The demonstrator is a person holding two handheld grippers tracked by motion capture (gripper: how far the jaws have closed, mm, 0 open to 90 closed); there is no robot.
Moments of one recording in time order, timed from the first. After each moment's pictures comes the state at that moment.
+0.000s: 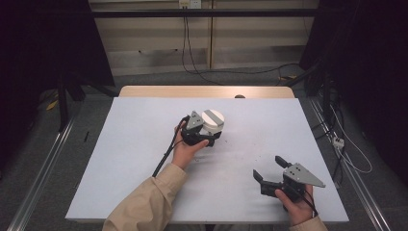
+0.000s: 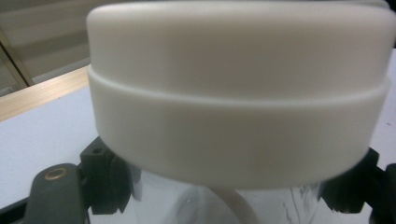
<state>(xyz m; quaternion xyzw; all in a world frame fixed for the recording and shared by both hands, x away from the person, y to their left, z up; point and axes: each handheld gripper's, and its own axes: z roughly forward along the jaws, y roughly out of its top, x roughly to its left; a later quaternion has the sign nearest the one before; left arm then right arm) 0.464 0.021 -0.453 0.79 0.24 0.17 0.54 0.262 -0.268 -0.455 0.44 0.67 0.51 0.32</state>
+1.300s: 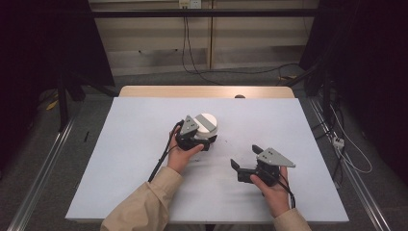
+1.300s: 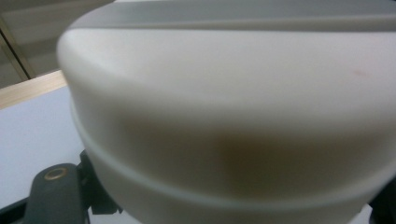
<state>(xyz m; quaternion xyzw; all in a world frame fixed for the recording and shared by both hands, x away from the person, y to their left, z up) 0.454 0.036 -0.459 0.79 0.25 0.17 0.54 0.308 -0.211 -0.444 0.43 0.69 0.51 0.29</state>
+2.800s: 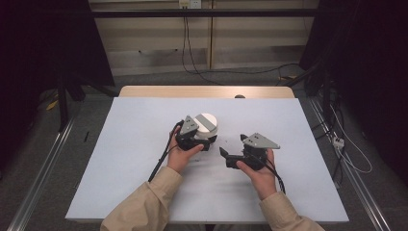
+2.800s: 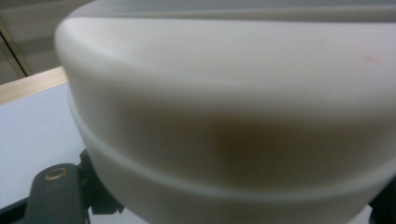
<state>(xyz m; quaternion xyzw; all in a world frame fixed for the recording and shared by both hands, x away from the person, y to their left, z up) 0.455 0.036 -0.460 0.79 0.25 0.16 0.54 0.346 -0.185 -0.428 0.43 0.70 0.50 0.26</state>
